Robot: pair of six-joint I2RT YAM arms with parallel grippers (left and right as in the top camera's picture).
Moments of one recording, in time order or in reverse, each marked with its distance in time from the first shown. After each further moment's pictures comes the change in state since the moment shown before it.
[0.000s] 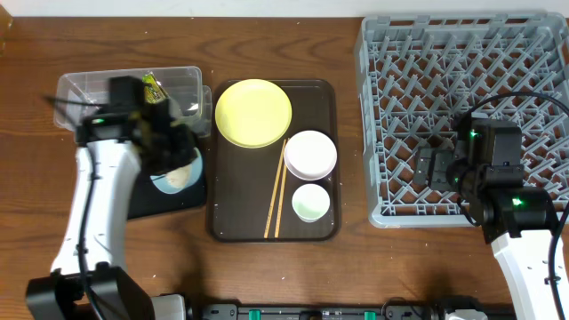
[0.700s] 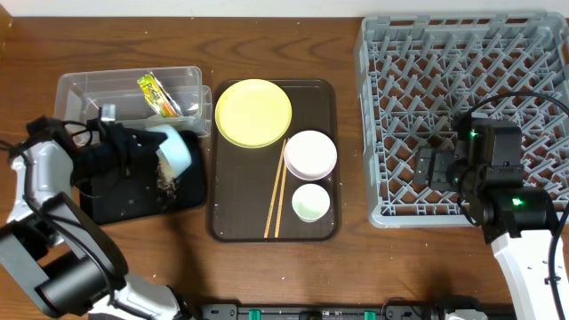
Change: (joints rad) left arm 0.449 0.286 -0.014 0.014 0.831 0.204; right arm 0.000 0.000 0.000 0.000 0.000 0.000
